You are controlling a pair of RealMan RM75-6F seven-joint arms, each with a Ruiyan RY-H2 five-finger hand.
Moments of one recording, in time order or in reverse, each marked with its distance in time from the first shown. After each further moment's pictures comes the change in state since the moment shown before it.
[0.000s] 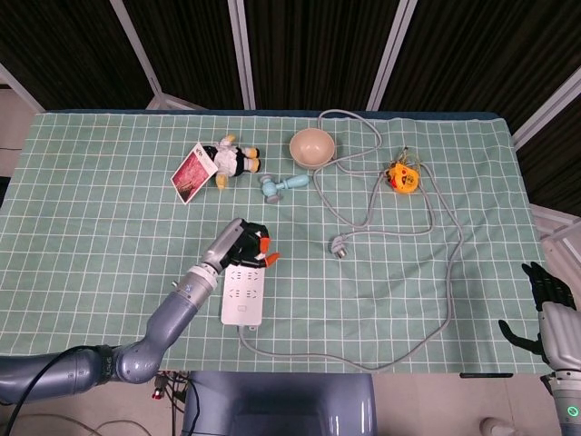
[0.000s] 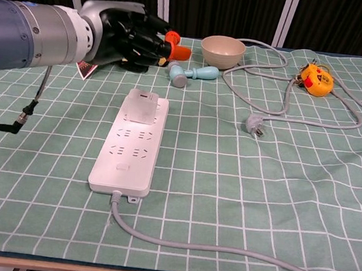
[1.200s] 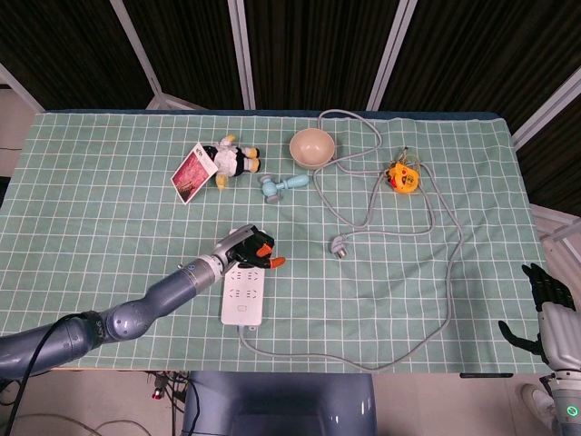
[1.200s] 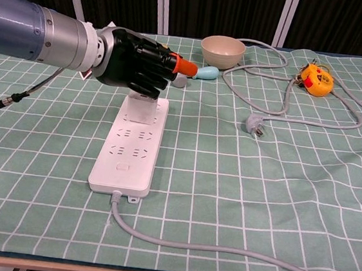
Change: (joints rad) left arm -0.047 0.051 -0.070 0.239 -0.016 -0.526 -0.299; right arm 0.001 0.002 0.002 -0.010 0.018 -0.009 -0.008
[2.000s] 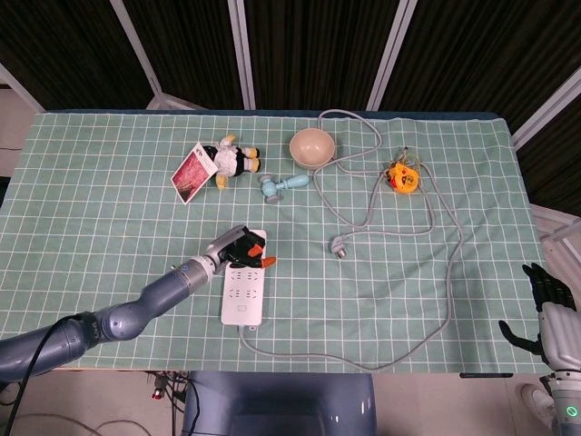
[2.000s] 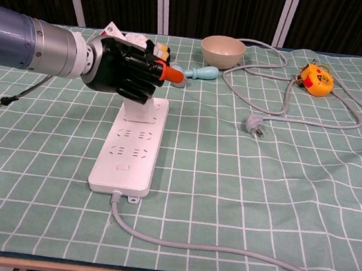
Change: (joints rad) left arm 0.035 -0.012 0.014 0.041 0.091 -0.016 -0.067; right arm -0.003 -0.005 0.000 0.002 -0.003 0.010 -0.010
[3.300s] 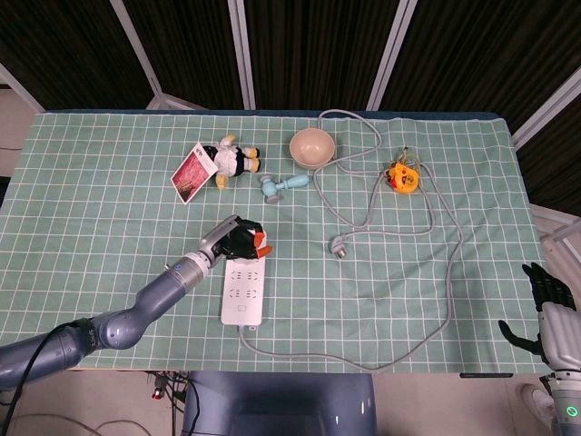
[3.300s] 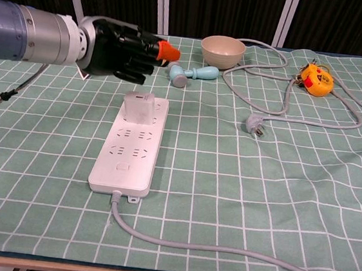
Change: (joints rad) left arm 0.055 0.017 -0.031 -0.084 0.110 0.176 -0.032; right arm -0.001 0.000 0.000 0.002 -0.008 0.002 0.007
